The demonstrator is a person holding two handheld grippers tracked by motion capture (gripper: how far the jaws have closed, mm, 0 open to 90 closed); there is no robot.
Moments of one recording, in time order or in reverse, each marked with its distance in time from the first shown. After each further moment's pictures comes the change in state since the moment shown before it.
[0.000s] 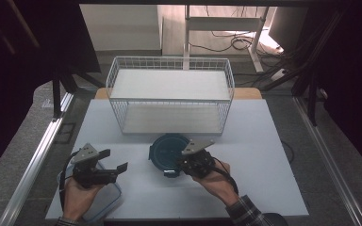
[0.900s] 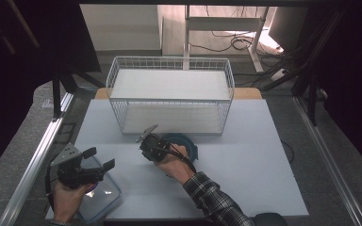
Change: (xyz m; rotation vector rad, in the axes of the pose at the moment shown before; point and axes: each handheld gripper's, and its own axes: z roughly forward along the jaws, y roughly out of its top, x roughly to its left) left arm 0.019 -0.008 -0.026 -0.098 0.046 -0.069; right arm 0.017 0.076 0.114 0.215 0.022 -0.081
